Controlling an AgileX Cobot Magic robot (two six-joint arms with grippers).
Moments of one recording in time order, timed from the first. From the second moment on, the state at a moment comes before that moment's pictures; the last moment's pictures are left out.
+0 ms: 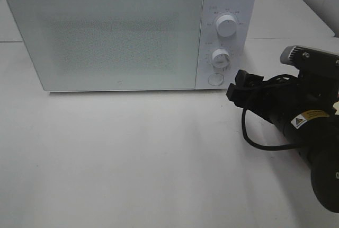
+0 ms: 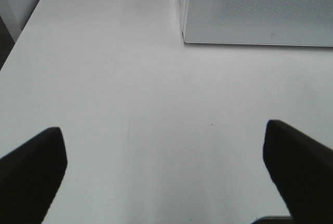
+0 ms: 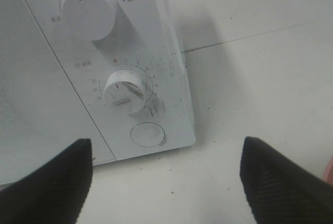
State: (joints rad) left arm 0.02 0.00 -0.52 -0.05 1.07 0.00; right arm 0.72 1.72 -0.31 0.71 -1.21 0.12
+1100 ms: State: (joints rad) left arm 0.02 0.00 -0.52 -0.05 1.07 0.00; right arm 0.72 1.72 -0.31 0.72 -1.09 1.43
